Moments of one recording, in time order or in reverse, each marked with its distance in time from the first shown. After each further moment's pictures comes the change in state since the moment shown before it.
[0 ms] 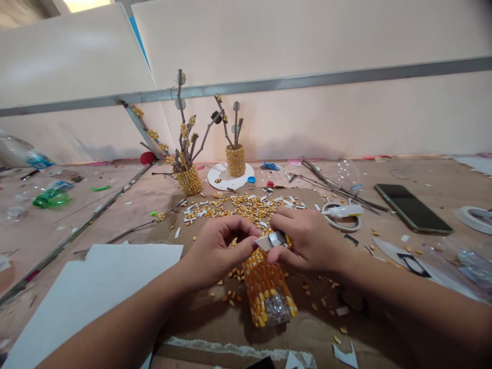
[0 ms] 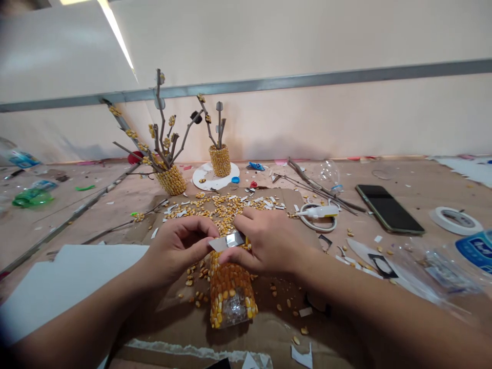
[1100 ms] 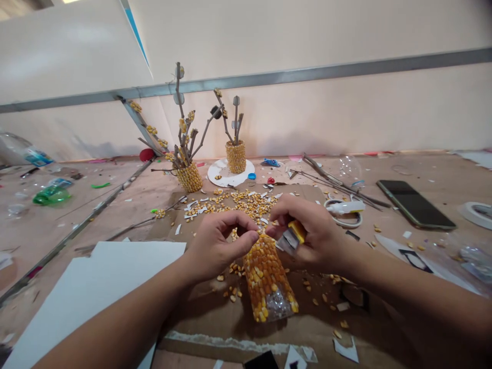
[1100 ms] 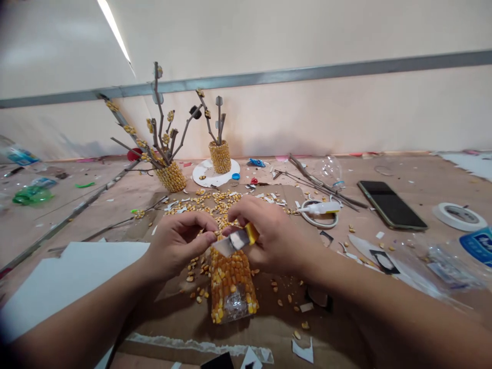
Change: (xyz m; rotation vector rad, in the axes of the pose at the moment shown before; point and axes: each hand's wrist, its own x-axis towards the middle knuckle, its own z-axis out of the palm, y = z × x) left_hand 0.004 -0.011 -0.003 0.148 0.100 0.172; right_hand 0.001 -0.003 -0.004 0.306 0.203 -0.072
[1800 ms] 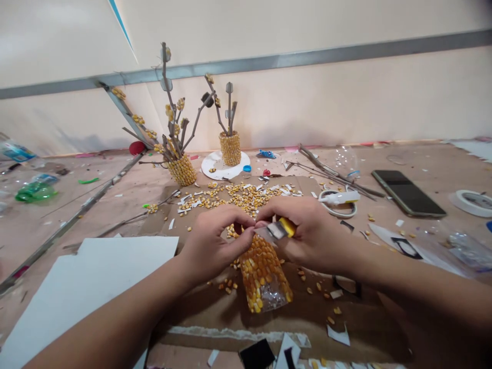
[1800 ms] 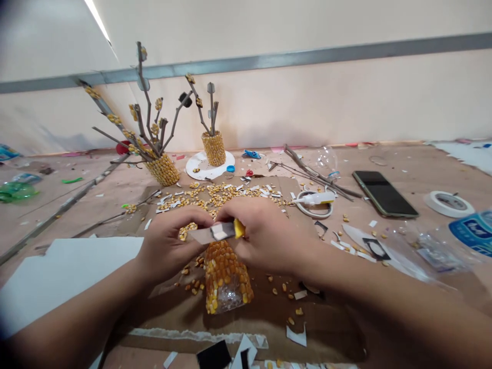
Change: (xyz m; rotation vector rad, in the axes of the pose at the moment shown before) left_hand 0.000 0.011 0.007 0.383 0.039 0.279; right_hand 0.003 -0.016 -0.006 0.029 -0.152 0.161
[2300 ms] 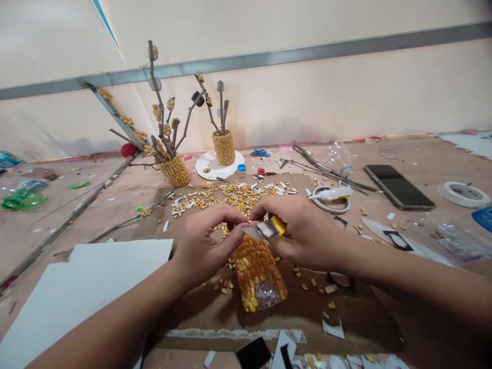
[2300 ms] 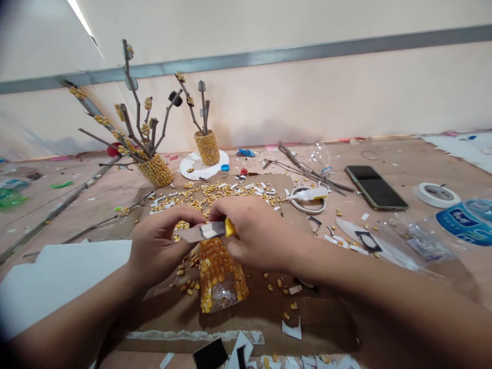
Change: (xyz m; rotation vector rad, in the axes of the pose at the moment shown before) left_hand -0.001 0.000 0.004 -0.018 0.070 -0.016; right_hand 0.002 -0.006 -0.001 -0.046 -0.024 0.010
